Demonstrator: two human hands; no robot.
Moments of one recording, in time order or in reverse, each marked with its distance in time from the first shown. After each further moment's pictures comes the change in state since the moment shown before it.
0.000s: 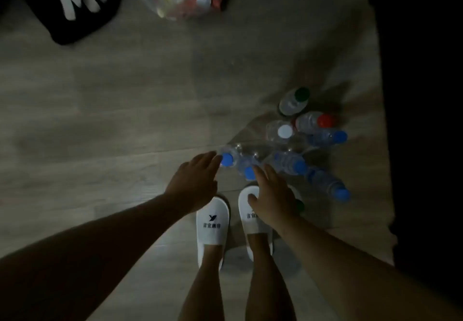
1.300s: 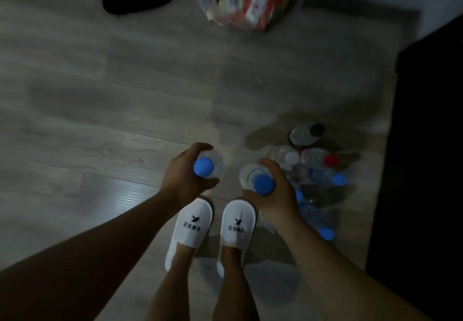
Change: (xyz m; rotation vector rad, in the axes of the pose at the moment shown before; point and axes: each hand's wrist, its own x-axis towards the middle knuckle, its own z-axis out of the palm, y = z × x) left_hand -0.034 -0.007 -0.008 -0.798 0.486 -0.279; right_hand -0.009 -0.029 -0.054 0.568 0.103 -0.112
